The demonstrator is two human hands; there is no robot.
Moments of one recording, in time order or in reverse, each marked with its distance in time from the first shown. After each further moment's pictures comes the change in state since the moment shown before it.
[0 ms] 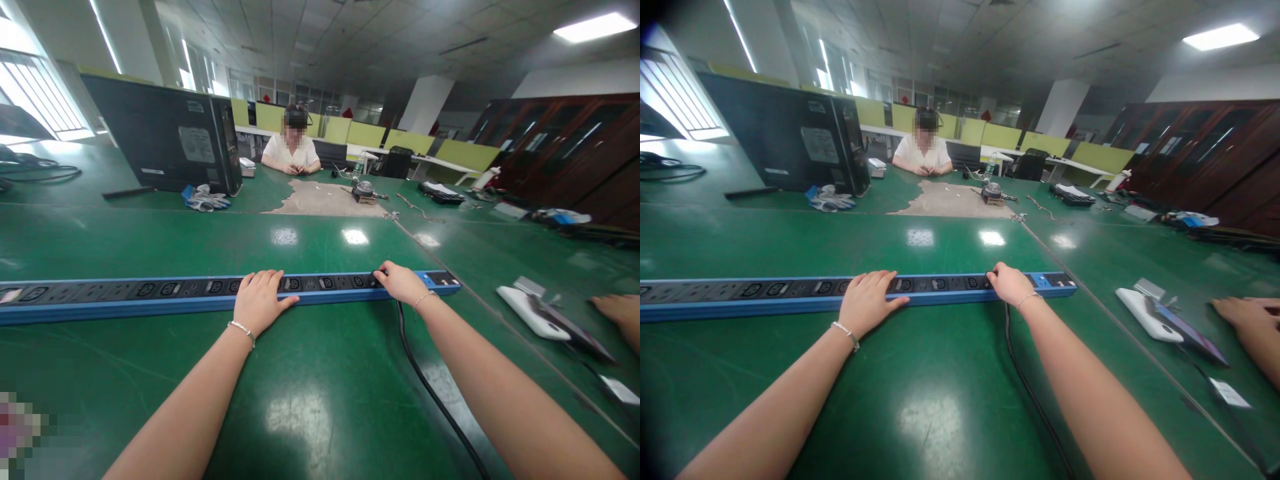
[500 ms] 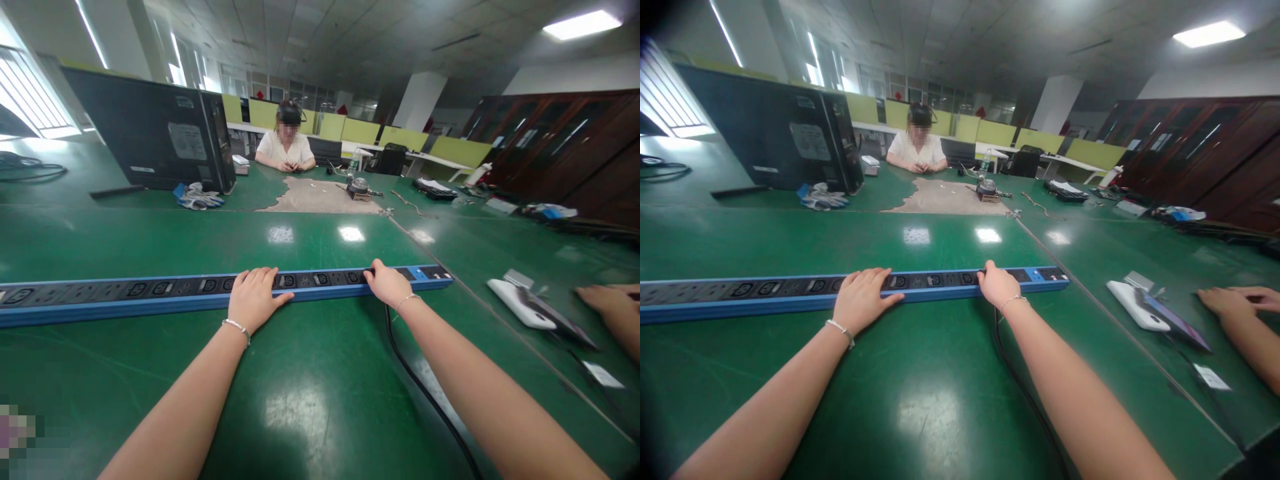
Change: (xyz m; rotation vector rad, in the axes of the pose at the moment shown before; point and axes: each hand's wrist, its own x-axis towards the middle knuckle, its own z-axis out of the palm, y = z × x) left_hand -0.001 0.001 -0.001 0.003 -0.016 -0.006; right_hand -0.014 -0.016 0.018 0.007 0.049 0.077
